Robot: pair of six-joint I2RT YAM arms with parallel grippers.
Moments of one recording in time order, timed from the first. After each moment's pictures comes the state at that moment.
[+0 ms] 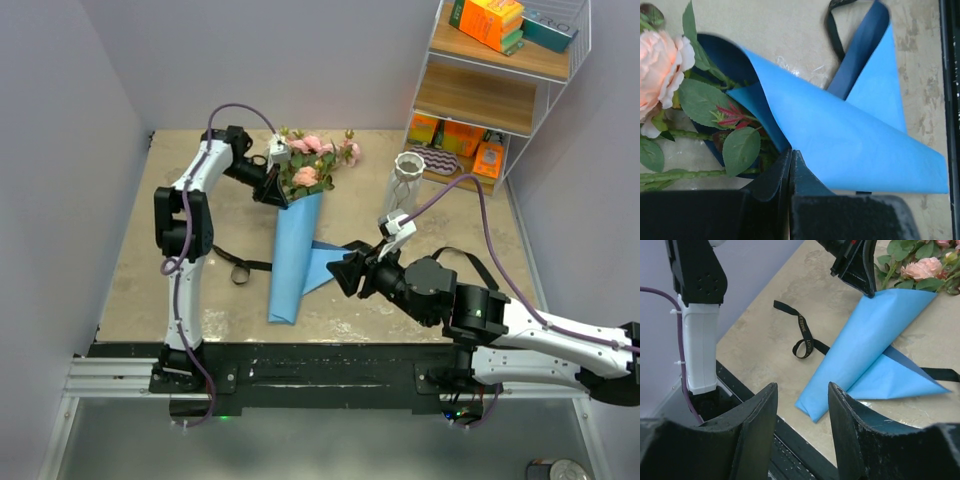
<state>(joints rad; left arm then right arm) -0.15 2.40 2.14 -1.30 1.05 1.09 1.27 0.86 0.91 -0.22 0.50 0.50</state>
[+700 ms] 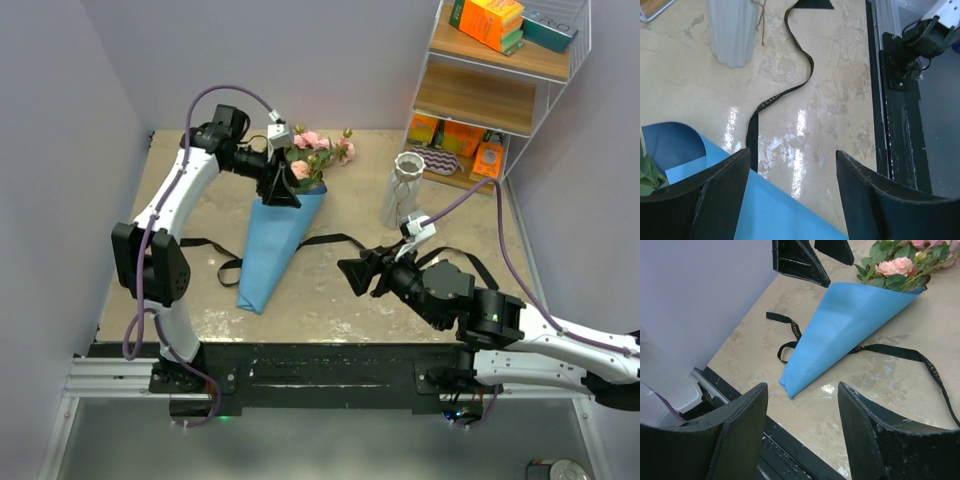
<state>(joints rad) -0.24 1.88 1.85 -1.03 1.15 0.70 1.27 0.77 0.89 -0.25 0.57 0.52</state>
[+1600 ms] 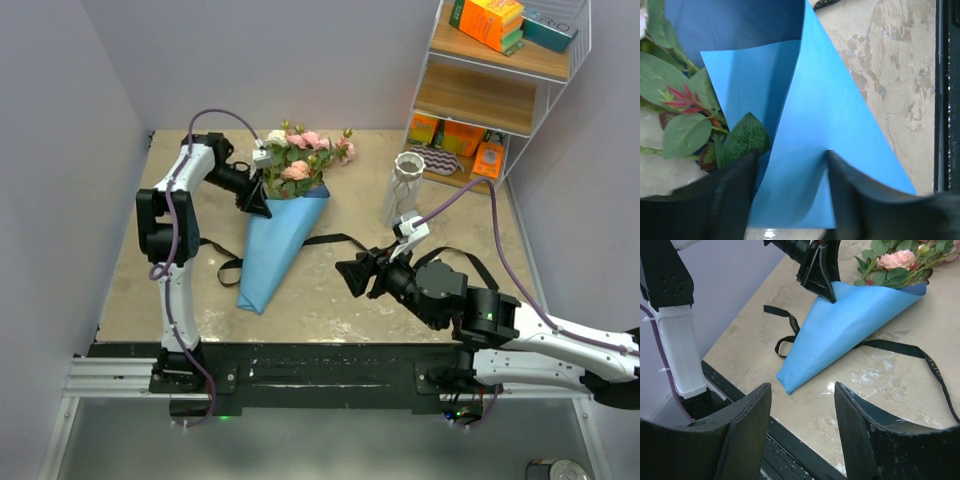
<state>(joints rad) -0.06 2.27 1.97 -1.30 1.04 1.13 1.27 0.80 0.89 -0.27 0.56 0.52</state>
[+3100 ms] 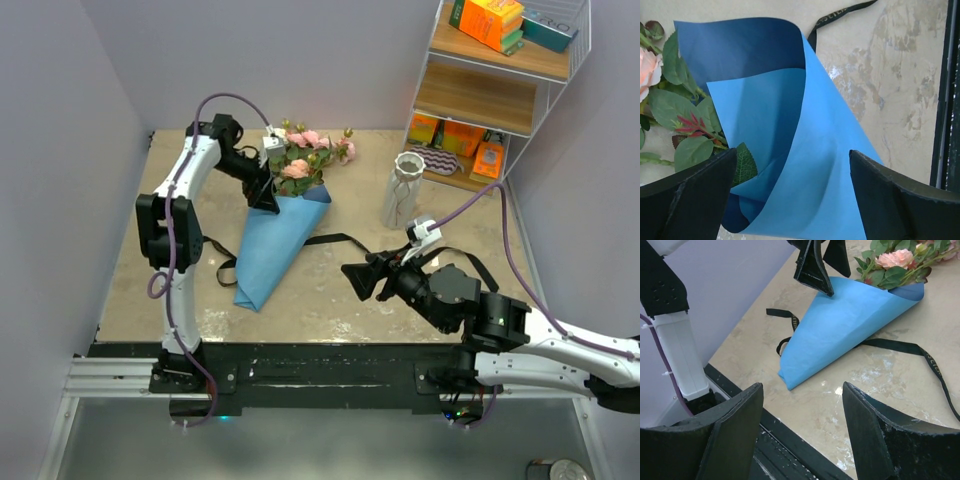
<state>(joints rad) -0.13 2.18 2.04 -1.27 0.95 0.98 1.27 0.72 0.85 -0.28 0.56 0.53</state>
